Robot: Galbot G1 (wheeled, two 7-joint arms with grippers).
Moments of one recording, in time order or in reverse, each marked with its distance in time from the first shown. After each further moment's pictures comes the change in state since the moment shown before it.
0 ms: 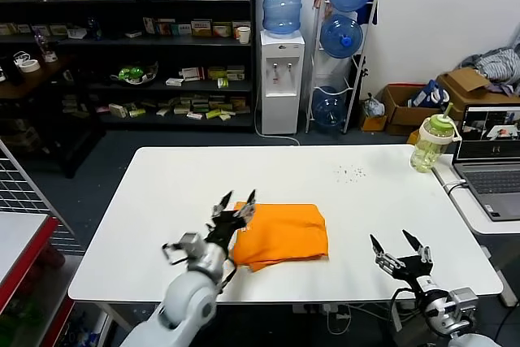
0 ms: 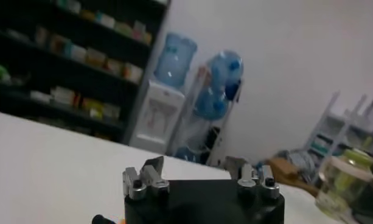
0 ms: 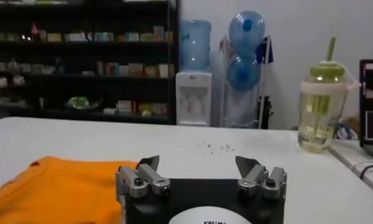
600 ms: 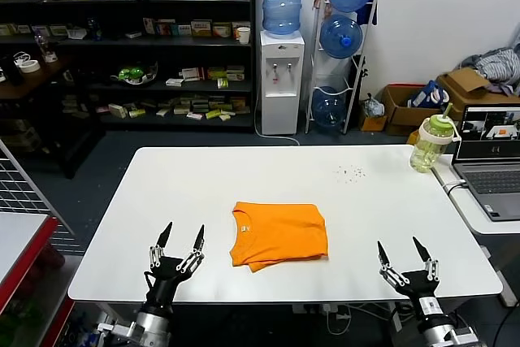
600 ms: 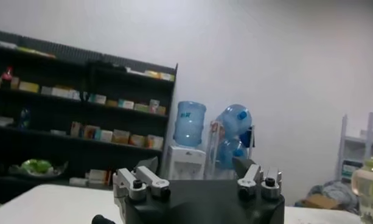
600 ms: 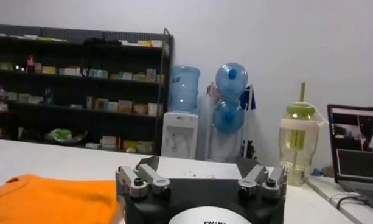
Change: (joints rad) left arm 0.447 -0.127 -0.395 -0.076 0.312 -0.385 0.377; right arm -0.020 0.240 0.072 -0.104 -0.210 0.346 -0.121
